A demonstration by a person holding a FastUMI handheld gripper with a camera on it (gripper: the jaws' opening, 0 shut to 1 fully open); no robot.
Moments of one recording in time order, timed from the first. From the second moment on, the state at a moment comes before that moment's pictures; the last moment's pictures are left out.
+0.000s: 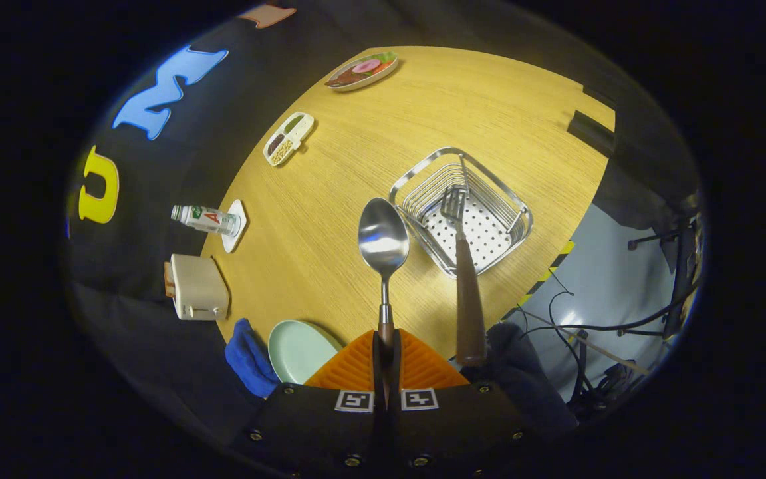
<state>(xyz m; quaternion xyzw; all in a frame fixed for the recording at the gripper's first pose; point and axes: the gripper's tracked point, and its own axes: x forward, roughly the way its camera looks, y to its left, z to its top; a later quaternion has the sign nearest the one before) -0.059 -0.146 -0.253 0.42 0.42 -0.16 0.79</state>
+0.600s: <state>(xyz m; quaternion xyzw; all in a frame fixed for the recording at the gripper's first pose) -0.075 -0.173 -0.259 0.46 0.42 -0.19 0.76</state>
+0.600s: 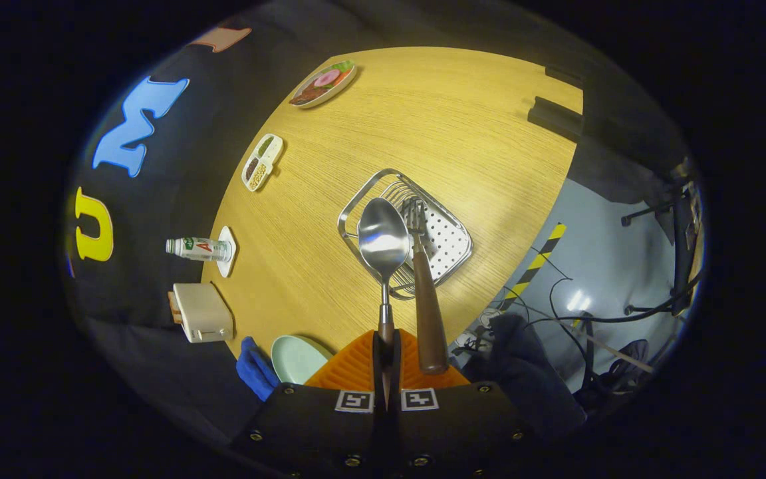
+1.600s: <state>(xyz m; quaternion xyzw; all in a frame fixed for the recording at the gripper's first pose) -0.068 -0.188 -0.252 0.49 0.39 -0.21 0.75</state>
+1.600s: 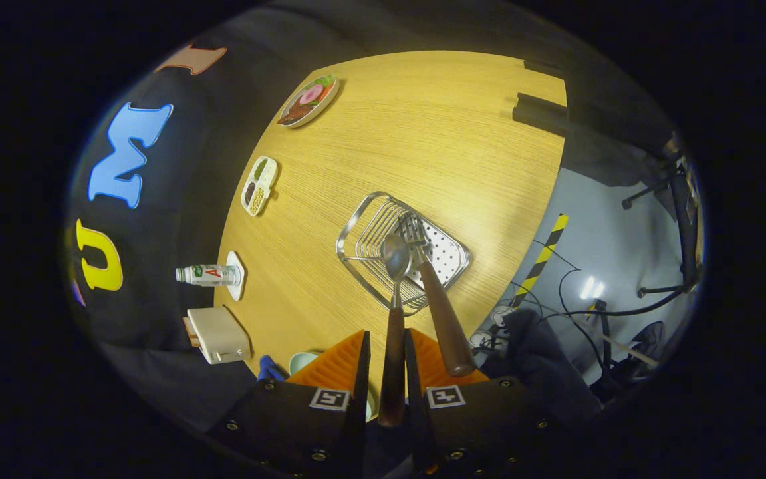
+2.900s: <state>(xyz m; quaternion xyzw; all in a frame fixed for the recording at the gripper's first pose) -0.066 -0.204 -0.242 0.38 0.38 -0.24 0.81</state>
